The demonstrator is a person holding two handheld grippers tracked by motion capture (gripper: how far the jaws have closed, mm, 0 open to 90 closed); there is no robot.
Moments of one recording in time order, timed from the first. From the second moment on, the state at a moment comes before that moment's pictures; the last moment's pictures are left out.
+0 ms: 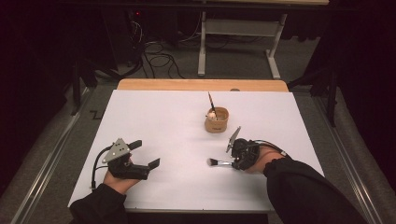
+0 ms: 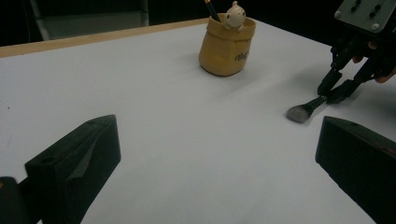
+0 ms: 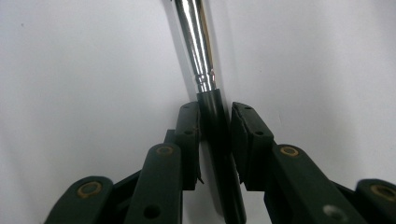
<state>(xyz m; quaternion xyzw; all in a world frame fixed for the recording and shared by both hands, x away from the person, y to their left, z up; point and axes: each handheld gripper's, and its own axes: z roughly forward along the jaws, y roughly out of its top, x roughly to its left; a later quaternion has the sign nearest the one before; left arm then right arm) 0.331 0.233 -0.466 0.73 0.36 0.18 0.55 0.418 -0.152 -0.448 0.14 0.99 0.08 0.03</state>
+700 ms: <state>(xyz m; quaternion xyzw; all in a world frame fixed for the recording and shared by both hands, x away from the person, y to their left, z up) 0.331 0.233 -0.465 0.73 0.36 0.18 0.55 0.417 -0.151 -0.447 0.14 0.99 0.08 0.03</state>
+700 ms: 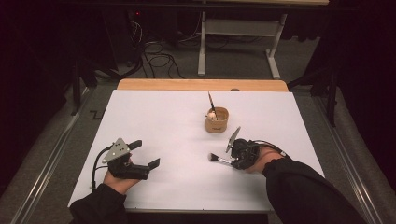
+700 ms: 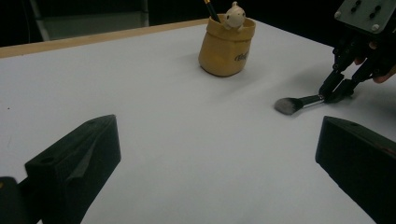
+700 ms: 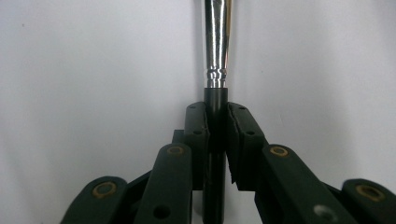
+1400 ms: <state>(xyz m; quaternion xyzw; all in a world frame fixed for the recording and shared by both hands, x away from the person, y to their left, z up) 0.331 0.232 -0.466 0.73 0.37 0.18 0.55 0.405 -0.184 -0.430 0.23 0.96 0.16 0.09</state>
